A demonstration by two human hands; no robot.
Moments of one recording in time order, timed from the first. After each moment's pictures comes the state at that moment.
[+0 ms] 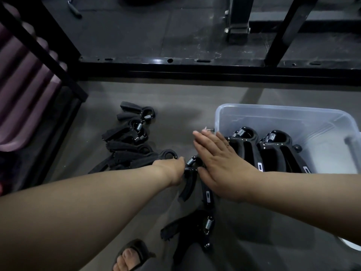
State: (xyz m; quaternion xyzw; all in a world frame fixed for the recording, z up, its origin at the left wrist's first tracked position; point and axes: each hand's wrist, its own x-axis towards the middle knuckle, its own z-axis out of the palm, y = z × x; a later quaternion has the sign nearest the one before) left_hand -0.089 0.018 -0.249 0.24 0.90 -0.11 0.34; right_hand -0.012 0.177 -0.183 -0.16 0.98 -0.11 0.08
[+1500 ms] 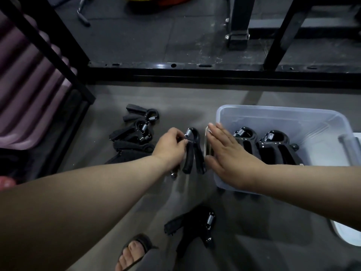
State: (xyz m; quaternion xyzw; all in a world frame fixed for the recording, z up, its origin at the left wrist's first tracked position) left_hand -0.105 0.015 -0.219 0.04 0.93 0.35 0.13; right_hand -0.011 0.188 -0.165 -0.10 0.98 -0.16 0.11
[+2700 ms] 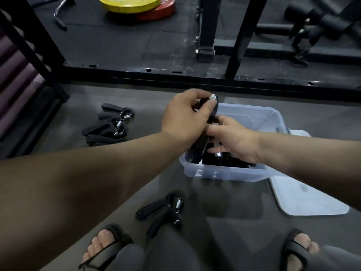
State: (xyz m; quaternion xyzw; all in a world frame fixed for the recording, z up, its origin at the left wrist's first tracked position) left_hand -0.029 0.111 -0.093 0.14 0.79 0.59 0.01; right_hand 0.028 0.235 -0.096 0.14 0.73 -0.64 0.19
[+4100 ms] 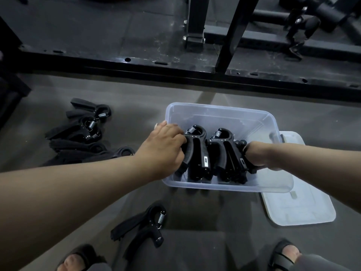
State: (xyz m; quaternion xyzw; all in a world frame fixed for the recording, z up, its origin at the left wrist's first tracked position) left_hand -0.058 0.098 -0.183 0.43 0.89 0.14 0.03; right_hand 0.021 0.365 -0.180 0.40 0.83 -0.26 0.30
